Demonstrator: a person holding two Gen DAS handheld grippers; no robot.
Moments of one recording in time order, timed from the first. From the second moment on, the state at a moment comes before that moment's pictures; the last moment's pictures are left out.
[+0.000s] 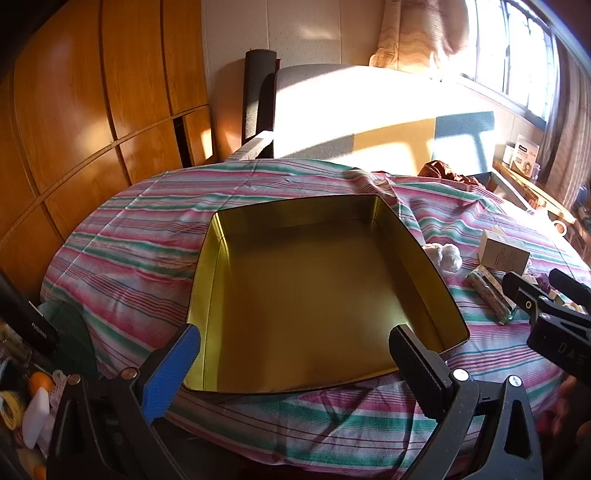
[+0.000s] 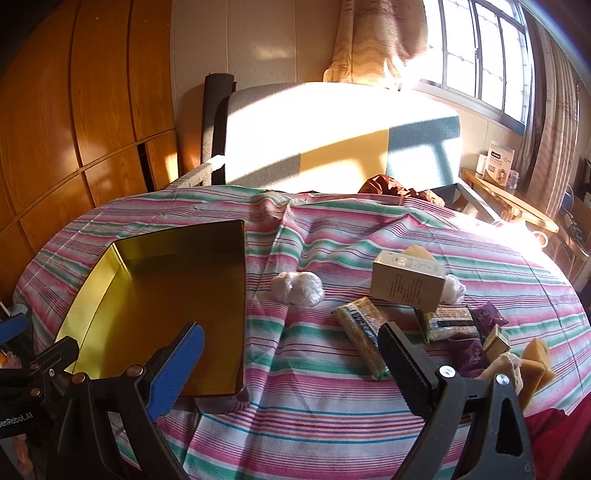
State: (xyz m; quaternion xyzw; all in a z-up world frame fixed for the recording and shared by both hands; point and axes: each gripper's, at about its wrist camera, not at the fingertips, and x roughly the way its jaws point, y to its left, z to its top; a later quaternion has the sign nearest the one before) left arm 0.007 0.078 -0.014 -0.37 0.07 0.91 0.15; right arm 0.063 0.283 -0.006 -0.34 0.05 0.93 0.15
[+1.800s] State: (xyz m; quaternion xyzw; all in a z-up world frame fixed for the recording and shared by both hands) left arm -0.012 0.376 -0.110 -0.45 0.20 0.81 0.32; right arm 0.211 0.535 -0.019 -0.25 0.35 0.86 0.28
